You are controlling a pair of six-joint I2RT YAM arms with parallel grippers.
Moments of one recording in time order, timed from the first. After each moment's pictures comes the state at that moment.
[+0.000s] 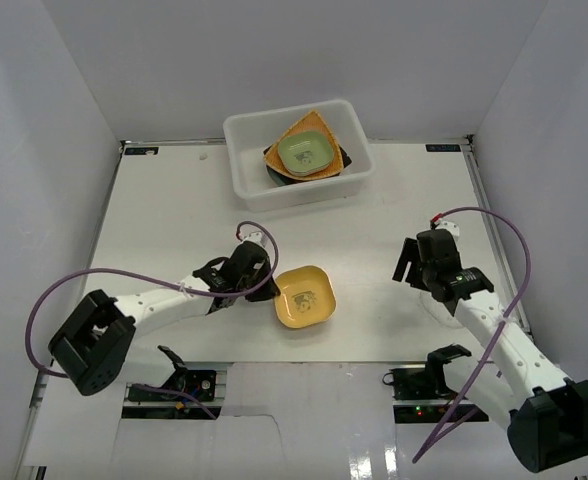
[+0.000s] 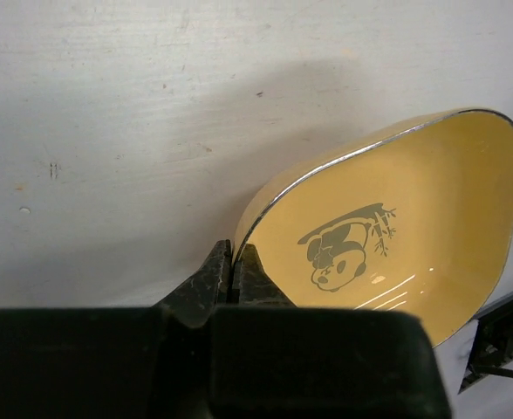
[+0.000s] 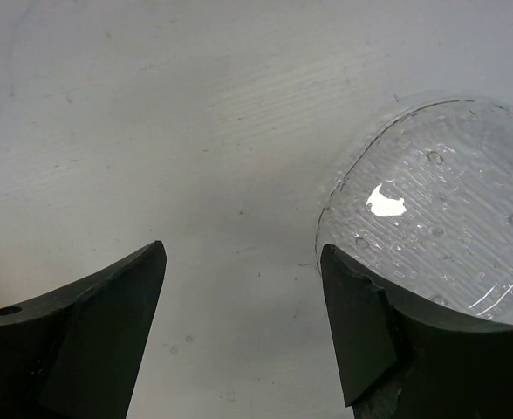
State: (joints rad) left arm -0.77 1.35 0.63 -0.13 -0.02 -0.78; right arm 0.33 0.88 0.62 -0.59 0.24 0.47
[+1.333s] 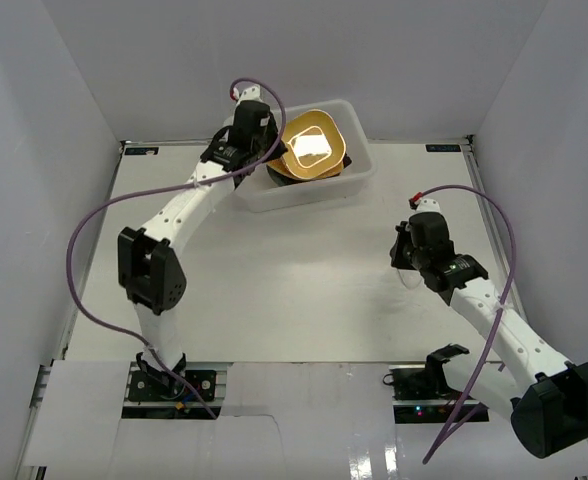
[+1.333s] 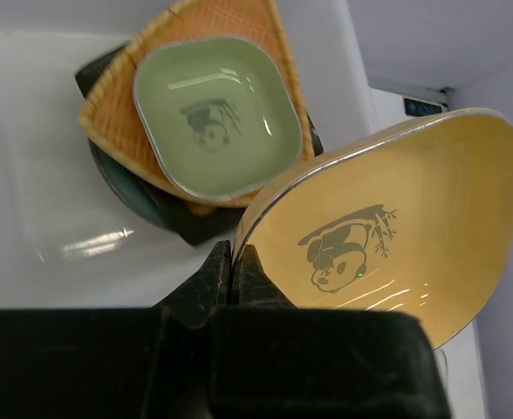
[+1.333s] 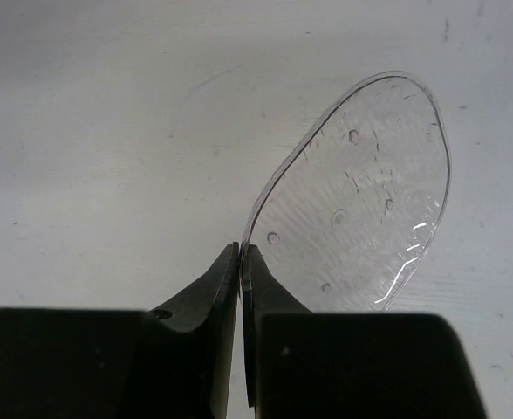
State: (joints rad) left arm -0.52 1.80 1.73 -0.37 -0.16 -0.60; right arm 0.38 0.98 0.72 -0.44 0.15 0.35
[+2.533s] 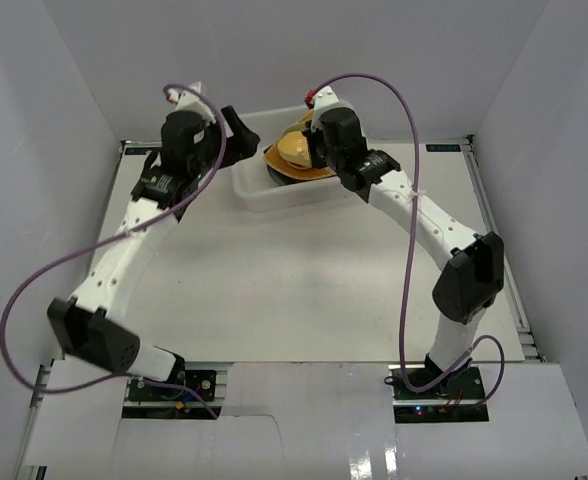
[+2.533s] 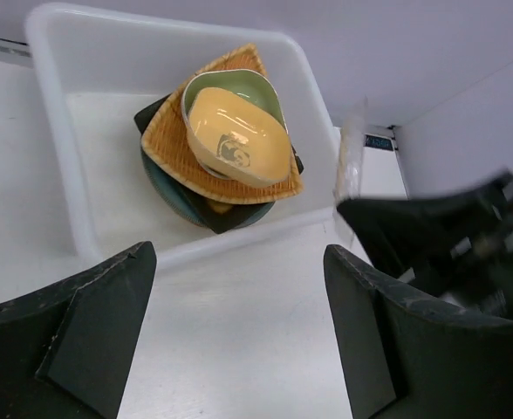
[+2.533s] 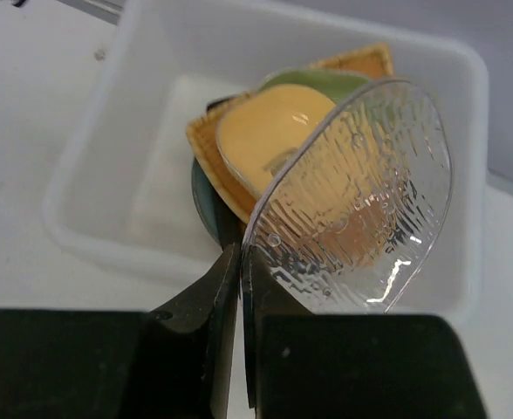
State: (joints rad) left arm -0.37 1.51 1.61 -0.37 -0.03 -0.53; right arm 0.65 1.78 1.73 -0.33 0.20 0.05
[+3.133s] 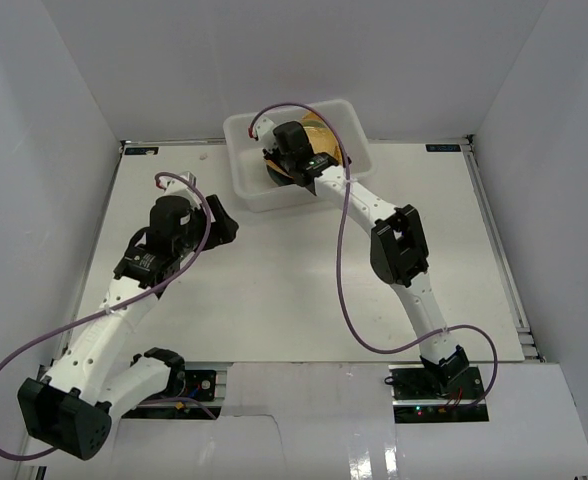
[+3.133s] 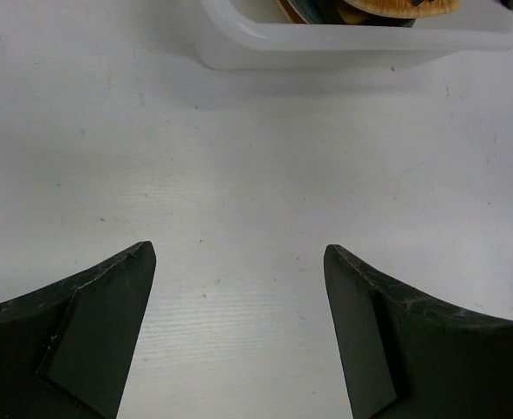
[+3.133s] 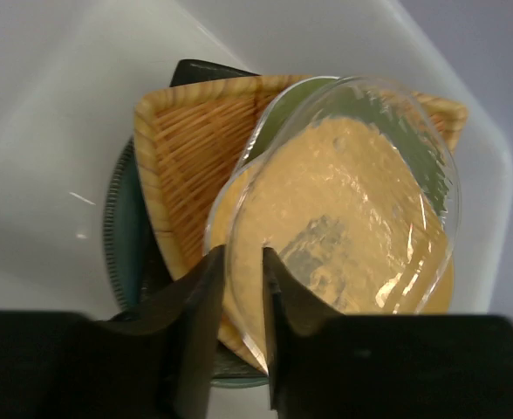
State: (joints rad) left arm -0.36 0.98 0.91 -0.45 -0.06 -0.52; right arm 0.68 2.36 2.23 -0.36 0.24 -0.46
